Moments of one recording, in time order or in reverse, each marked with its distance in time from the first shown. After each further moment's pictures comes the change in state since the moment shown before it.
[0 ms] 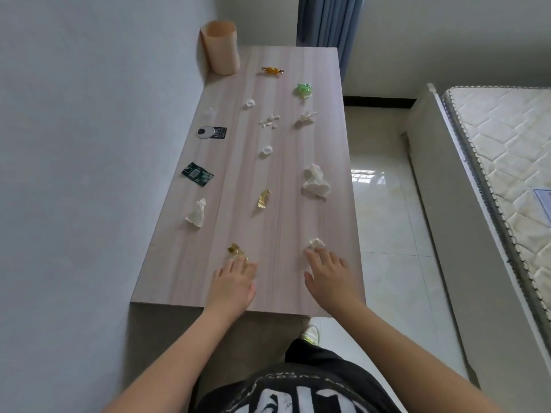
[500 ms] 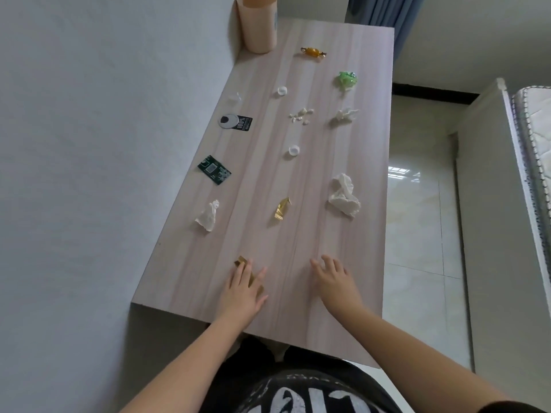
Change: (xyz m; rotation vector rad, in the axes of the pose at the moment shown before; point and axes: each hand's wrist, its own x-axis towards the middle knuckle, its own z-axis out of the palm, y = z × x) left_hand 0.054 -0.018 0.061 -0.002 -0.176 -0.159; right_hand 0.098 0.034 0.045 -0.055 -0.271 -0.135
